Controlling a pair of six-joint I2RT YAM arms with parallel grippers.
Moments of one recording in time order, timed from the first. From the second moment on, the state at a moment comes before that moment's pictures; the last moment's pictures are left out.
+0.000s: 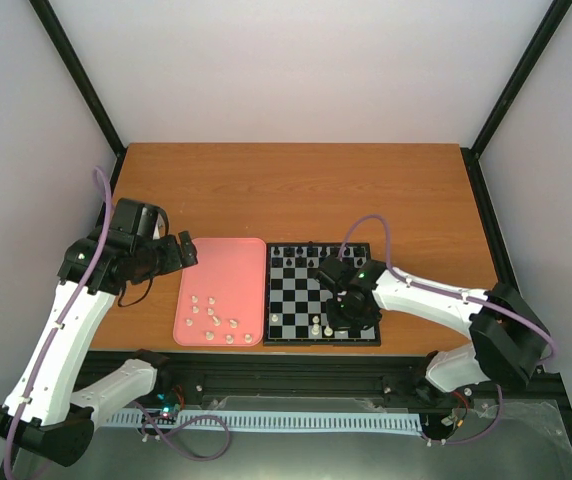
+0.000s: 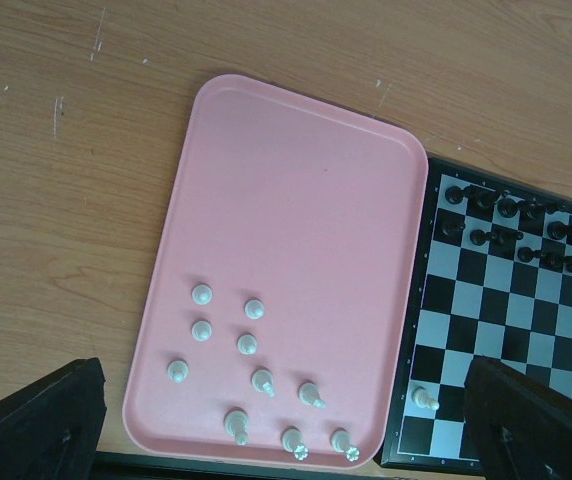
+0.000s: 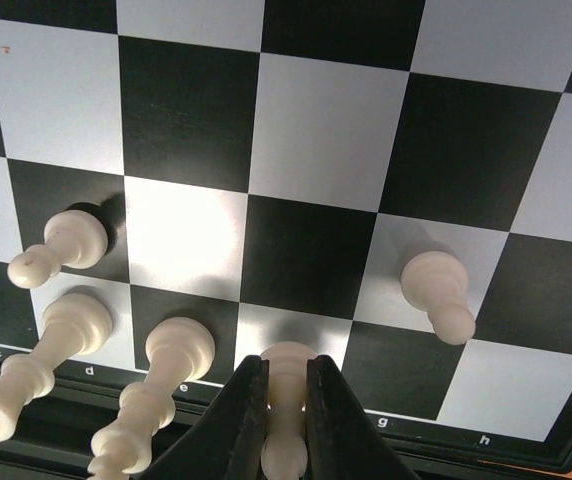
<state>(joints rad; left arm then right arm) -0.30 0.96 1.24 -1.28 -0.06 -0.59 0.88 1.40 0.83 -0.90 -0.06 0.78</state>
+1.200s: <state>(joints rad) -0.30 0.96 1.24 -1.27 -0.05 -0.60 0.89 1.42 1.11 -0.99 0.01 0.74</state>
